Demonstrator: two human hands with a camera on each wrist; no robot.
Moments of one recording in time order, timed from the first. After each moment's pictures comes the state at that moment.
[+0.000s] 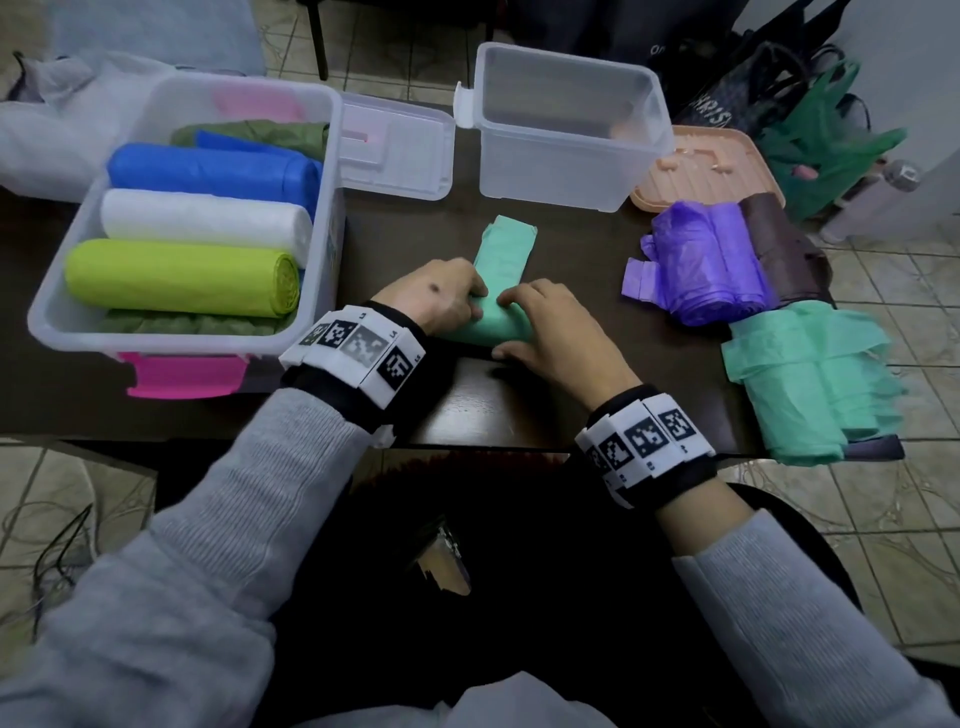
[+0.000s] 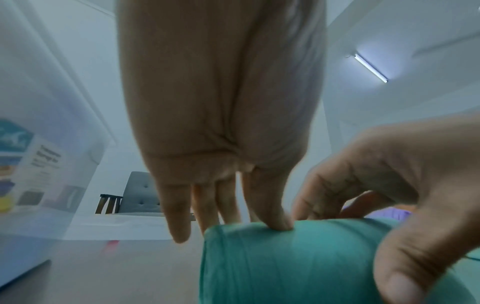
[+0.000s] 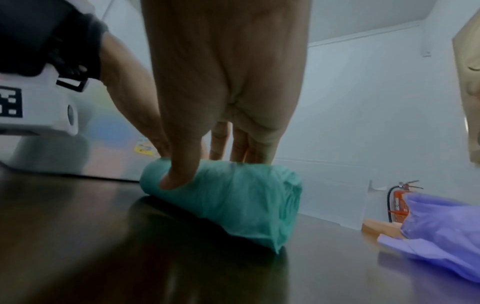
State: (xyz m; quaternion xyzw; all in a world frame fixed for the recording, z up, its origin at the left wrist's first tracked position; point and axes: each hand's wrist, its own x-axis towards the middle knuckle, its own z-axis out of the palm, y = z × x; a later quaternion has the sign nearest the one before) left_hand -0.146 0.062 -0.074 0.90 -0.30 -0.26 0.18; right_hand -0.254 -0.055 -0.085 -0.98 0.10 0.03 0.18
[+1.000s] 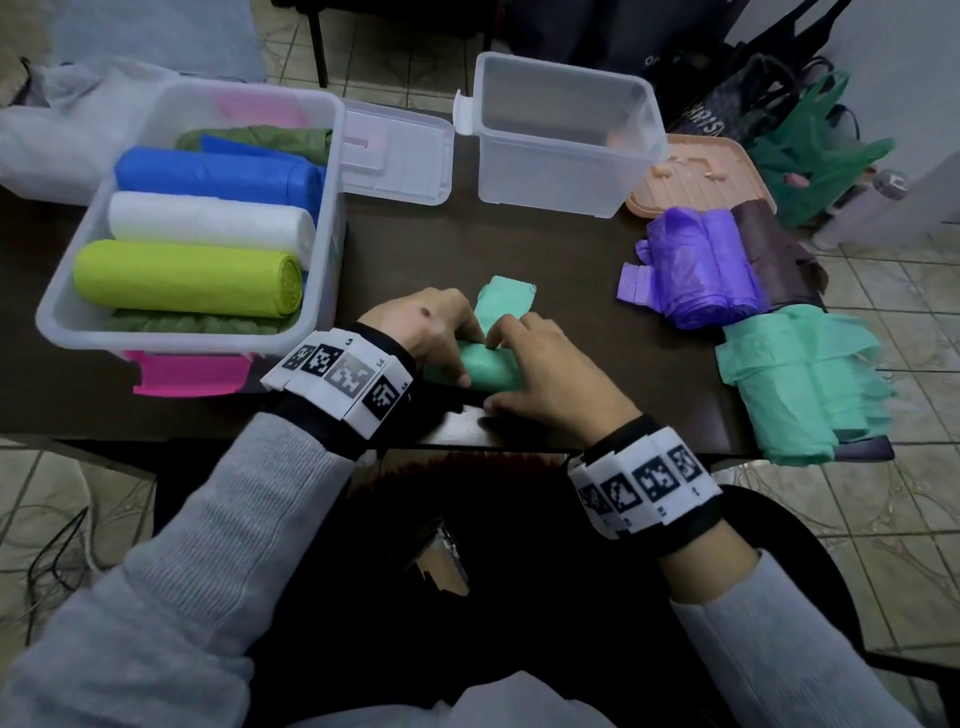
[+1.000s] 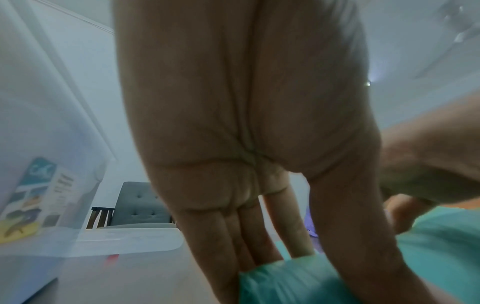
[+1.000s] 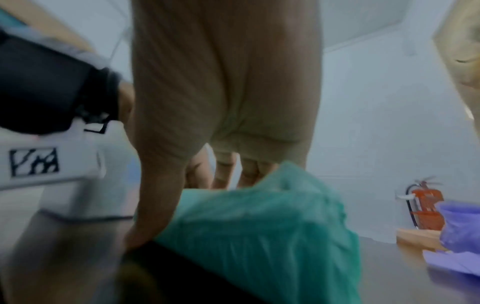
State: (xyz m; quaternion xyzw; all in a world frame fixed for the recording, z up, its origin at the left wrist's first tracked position) left_hand -0.159 0.082 -0.067 0.87 -0.35 -0.34 0.11; right_hand -0.277 -0.030 -0.074 -0.97 0.09 0.11 0.19
